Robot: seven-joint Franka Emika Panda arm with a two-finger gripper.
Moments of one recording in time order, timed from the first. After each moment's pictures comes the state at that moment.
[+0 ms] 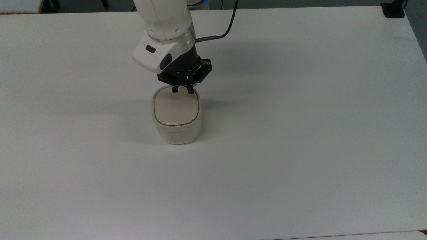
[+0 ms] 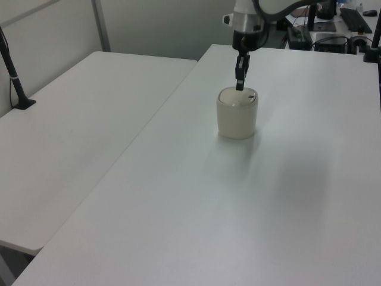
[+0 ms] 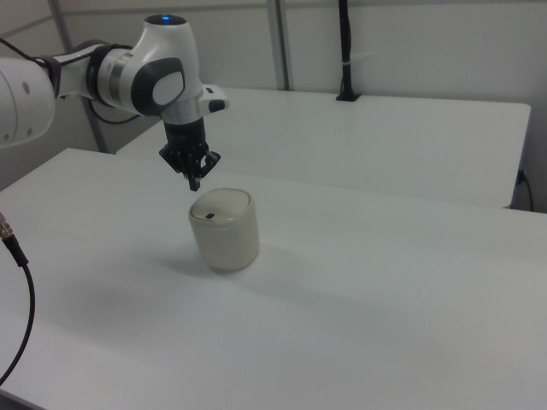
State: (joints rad) arm 0.15 0.32 -0.11 -1.52 0.17 1.91 -0.19
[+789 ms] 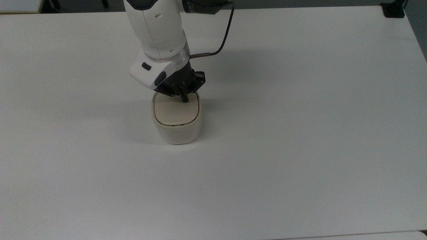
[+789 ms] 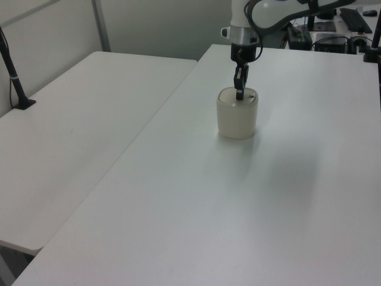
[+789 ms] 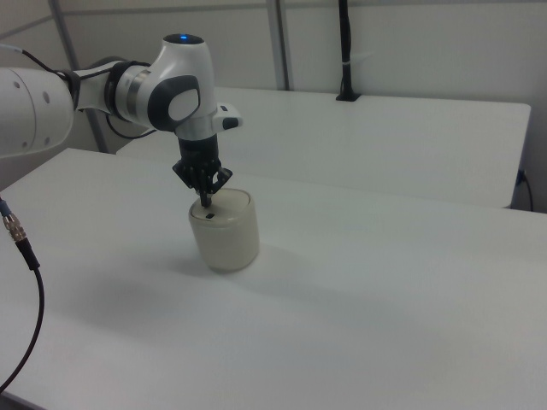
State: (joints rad) arm 0.13 0.38 -0.12 -1.52 0.16 1.92 -0.19
